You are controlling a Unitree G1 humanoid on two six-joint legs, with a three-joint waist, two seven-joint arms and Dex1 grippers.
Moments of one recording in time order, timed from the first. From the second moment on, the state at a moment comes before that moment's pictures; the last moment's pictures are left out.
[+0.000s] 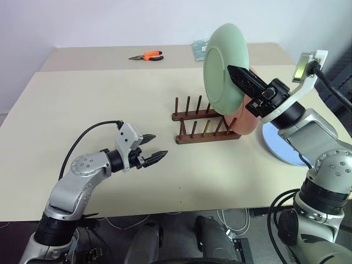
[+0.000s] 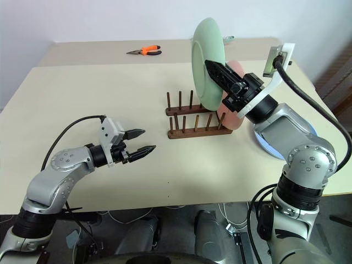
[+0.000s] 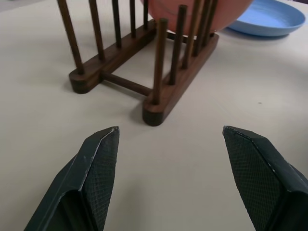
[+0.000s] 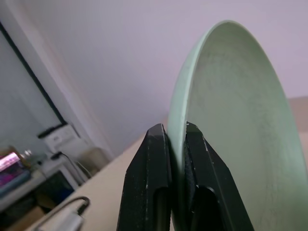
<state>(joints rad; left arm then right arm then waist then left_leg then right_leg) -0.19 0.57 -0.06 -0.39 -0.43 0.54 -0.72 -0.55 -0.41 -0.40 -0.43 1.35 0.92 0.09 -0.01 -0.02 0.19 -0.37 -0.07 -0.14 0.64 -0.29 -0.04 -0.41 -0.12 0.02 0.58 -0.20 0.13</state>
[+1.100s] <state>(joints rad) -0.27 0.52 -0.19 -0.33 -0.38 0.51 -0.79 -0.10 -0.93 -0.49 -0.28 0.74 0.71 0.45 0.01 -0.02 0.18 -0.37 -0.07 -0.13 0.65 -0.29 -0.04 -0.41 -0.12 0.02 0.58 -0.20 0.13</state>
